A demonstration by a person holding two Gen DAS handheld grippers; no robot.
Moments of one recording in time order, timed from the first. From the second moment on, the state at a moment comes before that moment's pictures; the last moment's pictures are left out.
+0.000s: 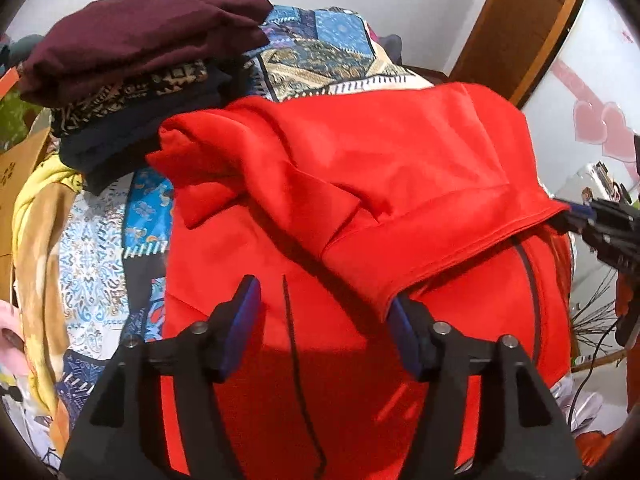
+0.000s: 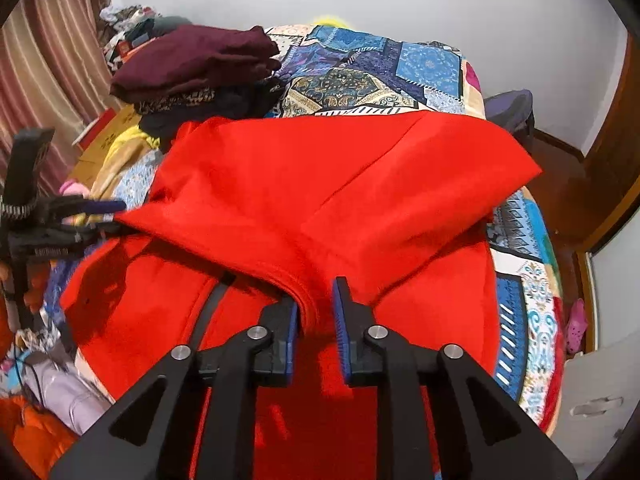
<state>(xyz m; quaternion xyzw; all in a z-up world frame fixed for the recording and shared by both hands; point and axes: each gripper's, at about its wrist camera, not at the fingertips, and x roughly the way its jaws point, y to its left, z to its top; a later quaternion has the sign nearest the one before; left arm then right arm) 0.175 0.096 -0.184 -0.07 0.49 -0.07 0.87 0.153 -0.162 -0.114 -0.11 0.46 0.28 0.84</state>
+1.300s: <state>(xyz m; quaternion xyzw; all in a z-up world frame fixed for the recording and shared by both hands) 0.335 0.246 -0.297 -0.39 0.49 0.05 0.78 0.319 -0.260 -0.179 0.24 0.56 0.16 0.78</state>
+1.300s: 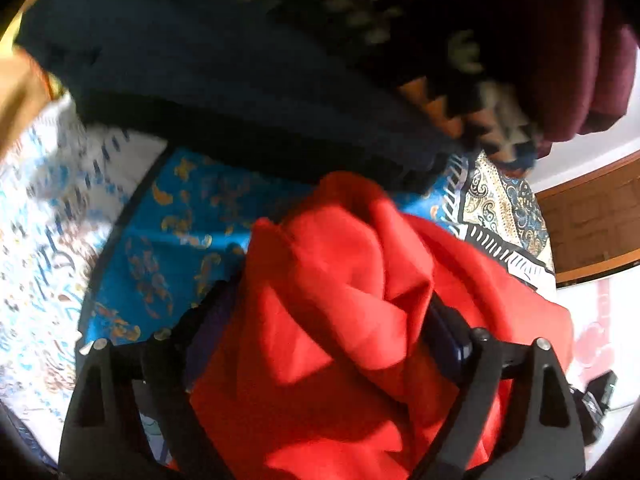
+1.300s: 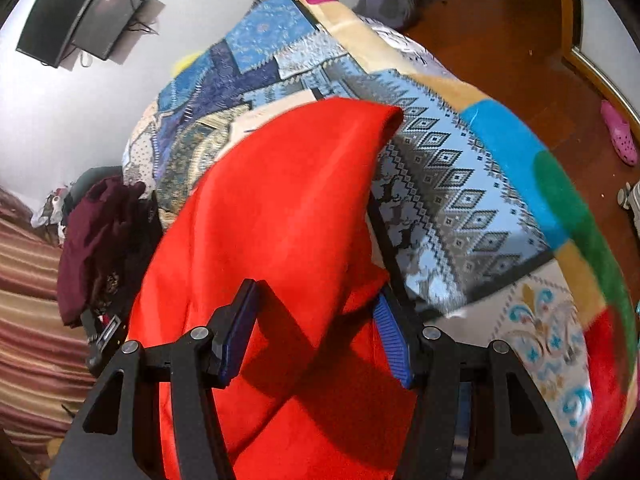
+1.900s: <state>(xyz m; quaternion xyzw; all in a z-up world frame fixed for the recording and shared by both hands) 0.310 0.205 -0.268 -0.29 0.48 0.04 0.83 0.321 -0.252 -0.166 0.23 0.52 0.20 0.80</state>
